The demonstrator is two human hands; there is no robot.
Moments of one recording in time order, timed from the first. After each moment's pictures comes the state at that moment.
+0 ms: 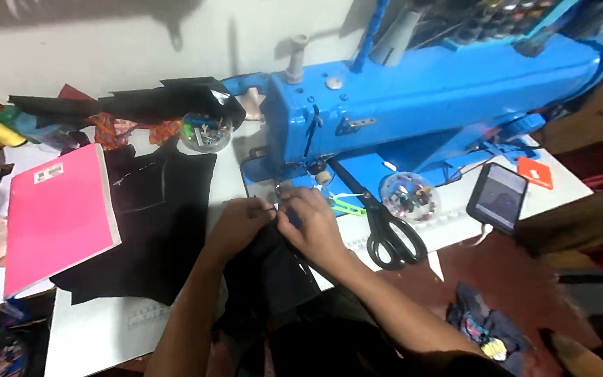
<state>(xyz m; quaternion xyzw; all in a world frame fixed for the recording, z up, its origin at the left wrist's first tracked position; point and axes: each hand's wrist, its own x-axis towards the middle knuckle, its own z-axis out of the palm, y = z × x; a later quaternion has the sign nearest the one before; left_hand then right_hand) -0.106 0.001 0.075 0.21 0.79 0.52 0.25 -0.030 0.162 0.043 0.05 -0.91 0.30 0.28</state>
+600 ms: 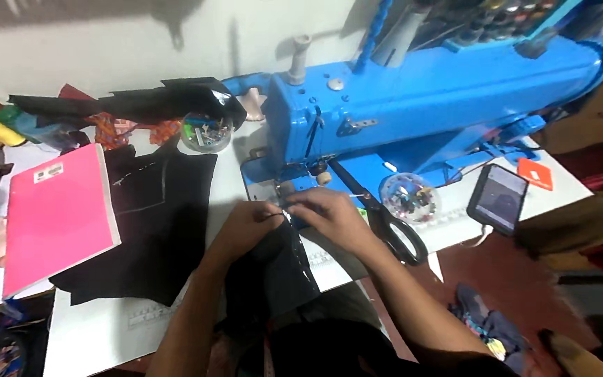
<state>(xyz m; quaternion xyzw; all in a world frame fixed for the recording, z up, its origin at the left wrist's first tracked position) -0.107 0.003 0.068 0.27 0.76 0.53 0.26 -0.027 0.206 0.063 0.09 -0.90 0.40 0.17</state>
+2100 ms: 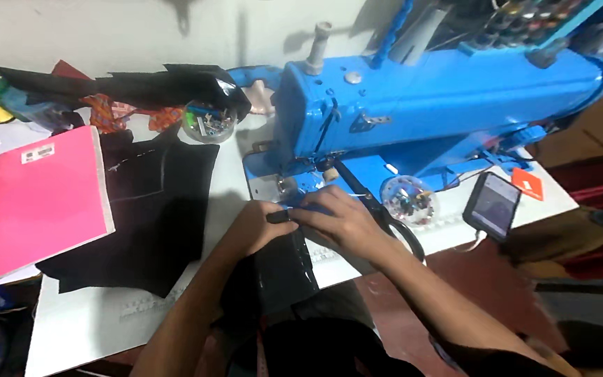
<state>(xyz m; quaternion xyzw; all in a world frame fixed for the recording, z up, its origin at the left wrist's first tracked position) -0.105 0.013 0.059 0.30 0.80 0.45 0.28 -0.017 0.223 0.058 0.29 -0.91 0.16 0.25</state>
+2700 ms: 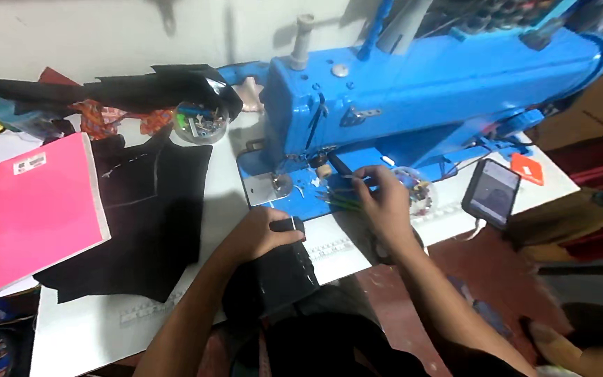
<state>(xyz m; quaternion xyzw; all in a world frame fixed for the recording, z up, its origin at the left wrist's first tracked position) -0.098 0.016 0.069 0.36 0.78 0.41 0.32 0.003 0.260 0.053 -0.13 -0.91 0.31 0.25</state>
